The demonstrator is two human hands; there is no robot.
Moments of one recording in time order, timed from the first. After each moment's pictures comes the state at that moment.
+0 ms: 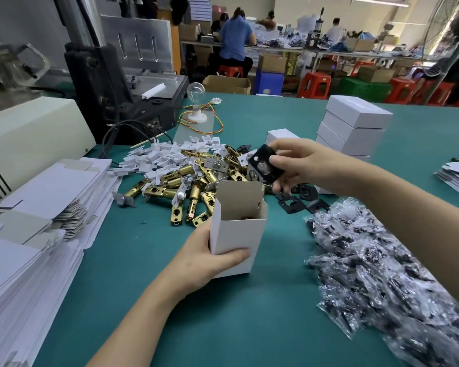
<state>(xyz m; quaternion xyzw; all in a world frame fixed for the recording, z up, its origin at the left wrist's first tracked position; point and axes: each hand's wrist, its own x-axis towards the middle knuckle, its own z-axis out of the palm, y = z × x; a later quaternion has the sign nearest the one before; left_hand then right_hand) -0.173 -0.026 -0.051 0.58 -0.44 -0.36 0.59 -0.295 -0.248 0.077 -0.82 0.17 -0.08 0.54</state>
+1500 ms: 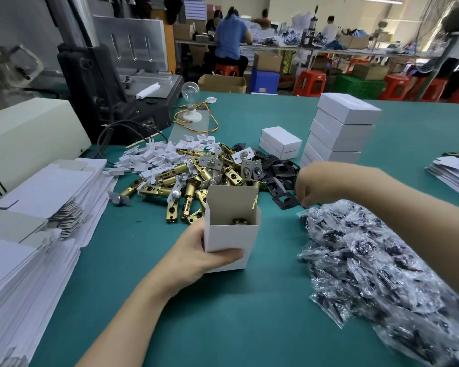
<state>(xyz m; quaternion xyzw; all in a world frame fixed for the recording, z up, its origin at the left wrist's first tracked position) -0.173 -0.023 -0.048 0.56 -0.46 -0.37 0.59 -0.310 -0.267 0.067 -0.93 0.27 0.22 -0.08</state>
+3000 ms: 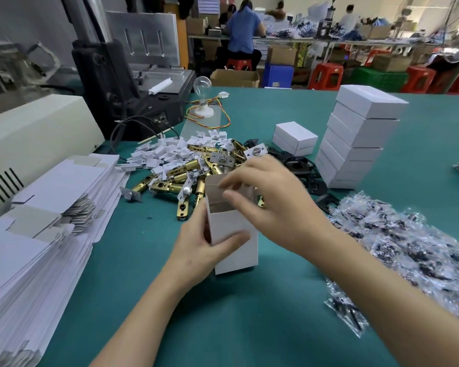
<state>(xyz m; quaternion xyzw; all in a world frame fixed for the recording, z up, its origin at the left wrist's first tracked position) -0.169 -0.024 -0.053 0.61 -0.43 -0.22 0.63 -0.288 -0.148 0.040 -0.94 0.07 -0.30 0.17</state>
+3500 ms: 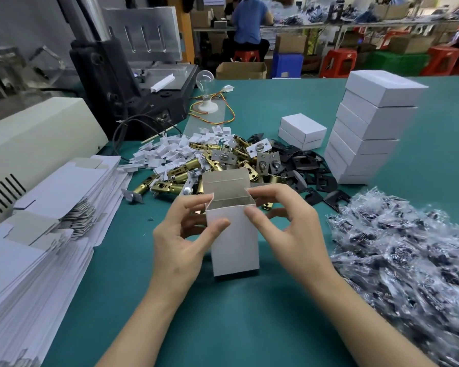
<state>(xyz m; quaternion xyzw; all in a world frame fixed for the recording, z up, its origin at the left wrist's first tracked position) -0.168 -0.016 -0.051 0.64 -0.39 -0.02 0.66 -0.300 -0.155 -0.029 -0.79 0.17 -0.41 0.42</state>
